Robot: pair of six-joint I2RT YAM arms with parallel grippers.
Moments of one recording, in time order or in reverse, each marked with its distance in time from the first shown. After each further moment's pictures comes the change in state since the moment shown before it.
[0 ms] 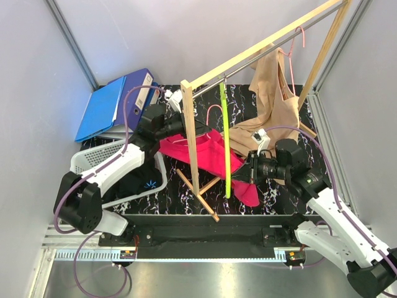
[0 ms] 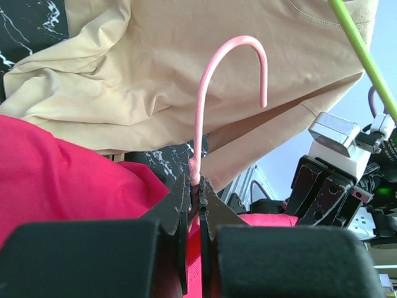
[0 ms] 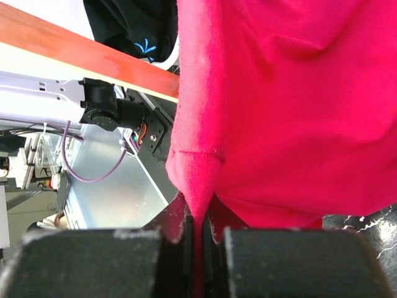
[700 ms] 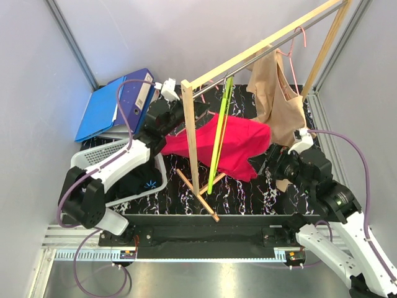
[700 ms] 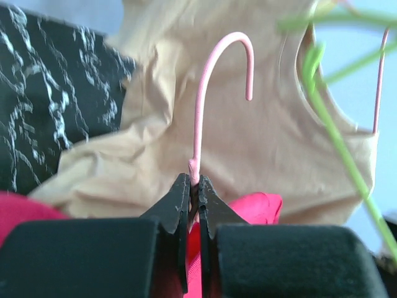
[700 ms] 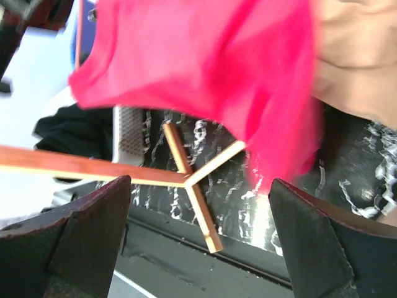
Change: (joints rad) left arm -0.061 0.047 0.065 0.110 -0.433 -0.089; right arm 0.000 -0.208 0.136 -0.249 0.603 0.163
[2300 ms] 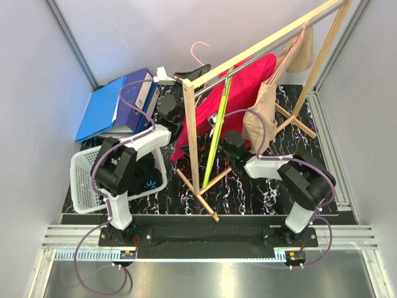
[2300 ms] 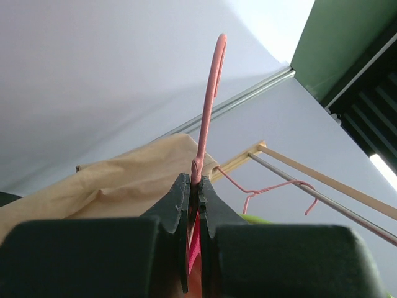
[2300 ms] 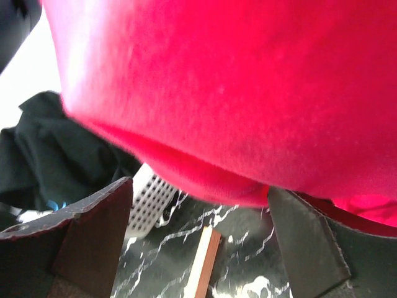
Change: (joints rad) left arm 0.007 0.407 0.271 0.645 -0.311 -0.399; right arm 0.187 1.128 -0.111 1.595 -0.348 -0.221
